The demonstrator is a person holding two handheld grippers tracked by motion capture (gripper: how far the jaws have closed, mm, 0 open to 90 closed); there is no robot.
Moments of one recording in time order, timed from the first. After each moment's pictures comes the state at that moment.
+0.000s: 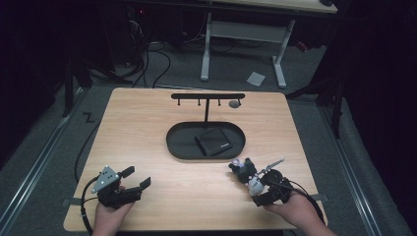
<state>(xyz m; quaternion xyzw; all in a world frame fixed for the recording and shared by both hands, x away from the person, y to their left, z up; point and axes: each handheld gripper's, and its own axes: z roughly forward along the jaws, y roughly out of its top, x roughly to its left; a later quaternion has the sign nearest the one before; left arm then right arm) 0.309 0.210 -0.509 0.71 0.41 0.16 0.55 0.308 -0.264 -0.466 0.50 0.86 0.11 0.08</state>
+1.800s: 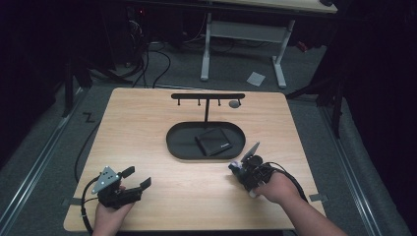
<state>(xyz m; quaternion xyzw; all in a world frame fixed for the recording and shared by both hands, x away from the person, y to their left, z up) 0.308 0.209 -0.509 0.71 0.41 0.16 0.55 0.369 -0.230 -0.481 0.49 0.87 0.01 0.02</state>
